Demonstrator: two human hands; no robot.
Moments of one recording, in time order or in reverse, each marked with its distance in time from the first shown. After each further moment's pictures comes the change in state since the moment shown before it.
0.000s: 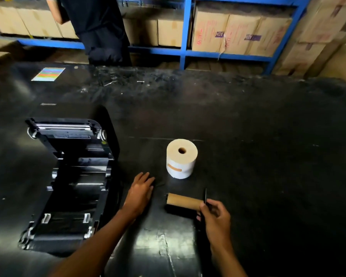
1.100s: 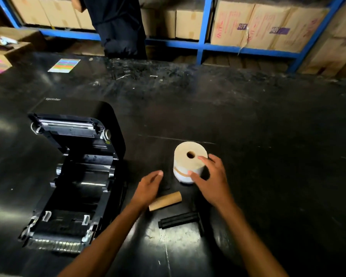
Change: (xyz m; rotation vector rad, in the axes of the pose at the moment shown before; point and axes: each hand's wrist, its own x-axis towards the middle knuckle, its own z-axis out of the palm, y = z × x) left_hand 0.023 0.037 -0.029 -0.843 -0.076 -0.609; right_hand 0.087 -0.073 0.059 -0.762 -0.337 -0.503
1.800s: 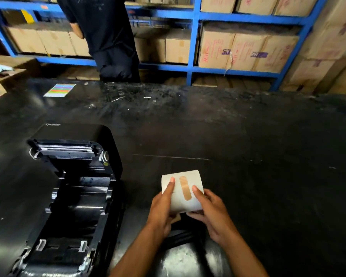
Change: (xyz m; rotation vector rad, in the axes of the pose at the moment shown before) left_hand -0.048 0.063 0.035 -0.691 -0.087 -0.247; right_hand -0.039 -0.033 -0.009 0.845 -0.133 0.524
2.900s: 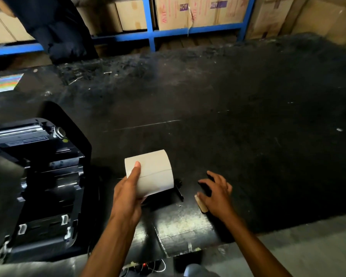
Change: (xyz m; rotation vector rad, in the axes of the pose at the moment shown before) left_hand -0.059 -0.023 -0.023 0.051 0.042 0.135; right_hand -0.019 0.119 -0.117 -1.062 0.297 -0.303
